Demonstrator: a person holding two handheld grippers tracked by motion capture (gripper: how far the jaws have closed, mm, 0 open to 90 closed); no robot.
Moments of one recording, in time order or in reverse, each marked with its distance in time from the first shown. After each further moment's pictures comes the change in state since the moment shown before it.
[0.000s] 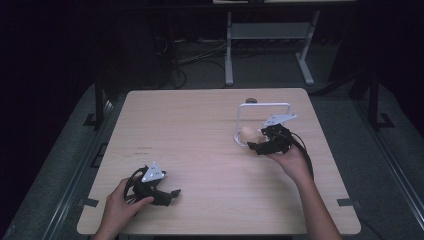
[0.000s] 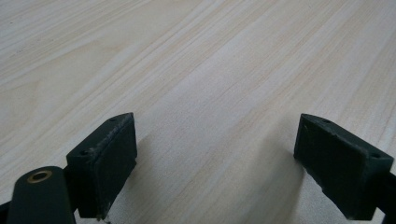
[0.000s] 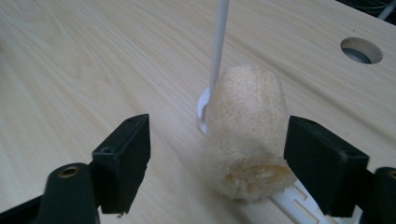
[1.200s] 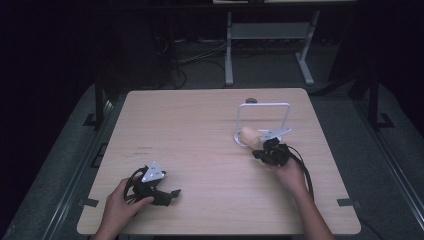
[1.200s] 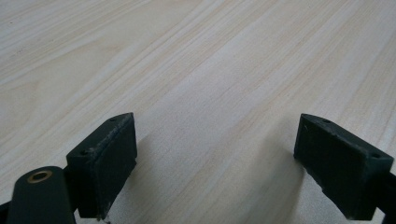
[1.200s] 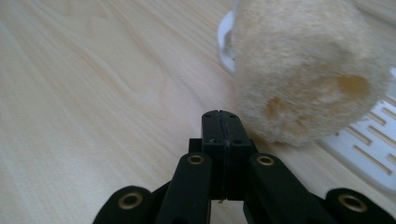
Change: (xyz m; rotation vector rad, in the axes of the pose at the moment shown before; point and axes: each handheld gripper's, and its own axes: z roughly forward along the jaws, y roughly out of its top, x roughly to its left) left arm 0.000 0.000 0.000 0.000 0.000 0.001; right arm 0.005 -0.041 0.026 0.107 0.030 0.044
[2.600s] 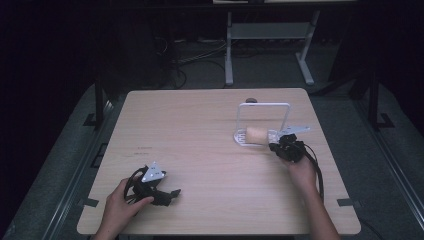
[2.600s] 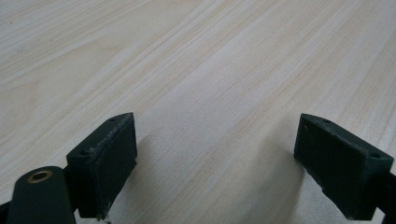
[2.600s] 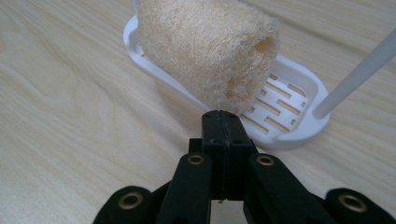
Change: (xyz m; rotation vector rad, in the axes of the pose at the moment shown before) left arm 0.000 0.000 0.000 0.000 0.000 0.000; right arm -0.034 -0.015 -0.022 -0.066 -0.155 0.083
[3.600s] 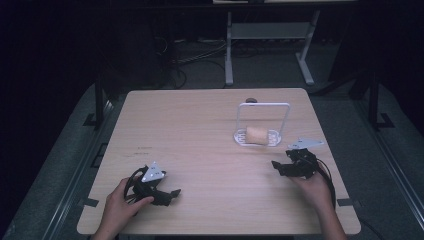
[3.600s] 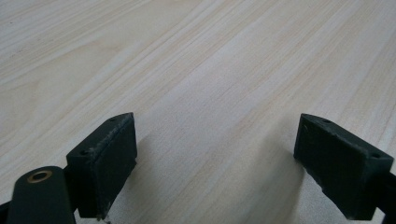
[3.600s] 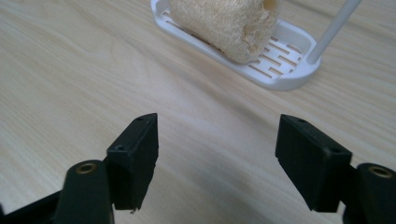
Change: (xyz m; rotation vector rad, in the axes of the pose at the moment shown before) left arm 0.000 0.000 0.000 0.001 0.000 0.001; right arm 0.017 -0.032 -0.045 0.006 -0.013 0.002
